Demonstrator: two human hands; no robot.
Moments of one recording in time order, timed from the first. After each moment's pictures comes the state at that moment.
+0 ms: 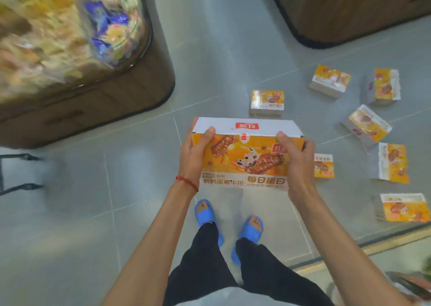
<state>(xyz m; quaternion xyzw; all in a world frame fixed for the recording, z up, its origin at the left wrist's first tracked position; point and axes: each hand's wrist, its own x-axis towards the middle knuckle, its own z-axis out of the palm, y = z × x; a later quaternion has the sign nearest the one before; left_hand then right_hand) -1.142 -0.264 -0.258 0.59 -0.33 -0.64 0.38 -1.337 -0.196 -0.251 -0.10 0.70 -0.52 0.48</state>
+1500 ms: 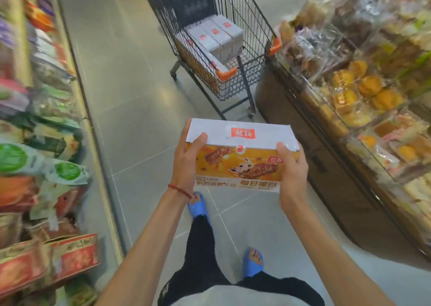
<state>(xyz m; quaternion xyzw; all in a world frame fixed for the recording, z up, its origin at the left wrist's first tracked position) -0.284 -0.238 -0.190 0.65 0.04 -0.21 0.73 -0.384 -0.412 -0.201 -0.57 0.38 -0.17 0.71</state>
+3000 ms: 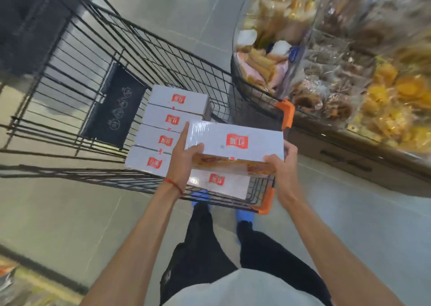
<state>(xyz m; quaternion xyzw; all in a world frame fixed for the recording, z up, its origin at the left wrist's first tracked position) 0.427 -0.496 -0.296 0.69 -0.17 -0.49 0.51 0.209 -0.577 -0.311 -0.43 0.61 -0.26 0.61</state>
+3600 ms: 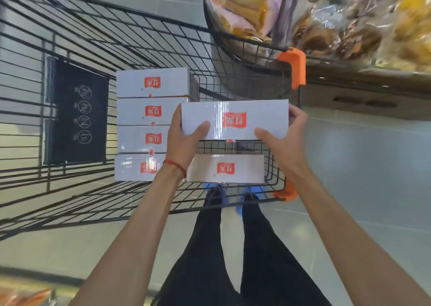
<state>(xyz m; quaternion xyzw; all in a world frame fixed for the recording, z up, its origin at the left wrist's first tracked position) 0.469 -0.538 -0.405 0.74 -0.24 -0.51 0.36 0.235 -0.582 -0.393 -0.47 0.65 -0.27 0.53</state>
